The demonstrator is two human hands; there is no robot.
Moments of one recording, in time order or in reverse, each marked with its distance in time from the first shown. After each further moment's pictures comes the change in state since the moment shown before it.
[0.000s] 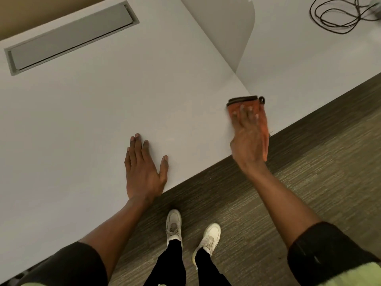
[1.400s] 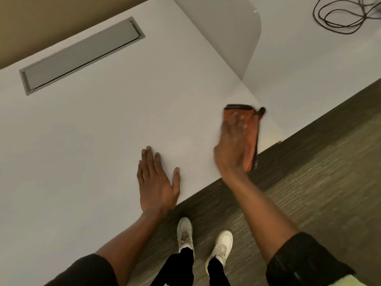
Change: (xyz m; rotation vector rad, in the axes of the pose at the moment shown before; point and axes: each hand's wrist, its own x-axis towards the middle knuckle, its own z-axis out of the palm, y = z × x) left_hand 0.004 -0.001 0.003 0.026 -0.045 0.007; right_hand 0.016 -0.081 0.010 0.268 0.013 0.216
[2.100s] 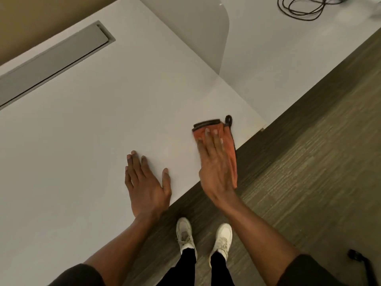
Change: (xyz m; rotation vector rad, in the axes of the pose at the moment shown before) left_hand -0.003 0.000 -0.002 0.023 -0.010 0.017; right_hand -0.074 0.002 -0.007 0.001 -0.056 -0.167
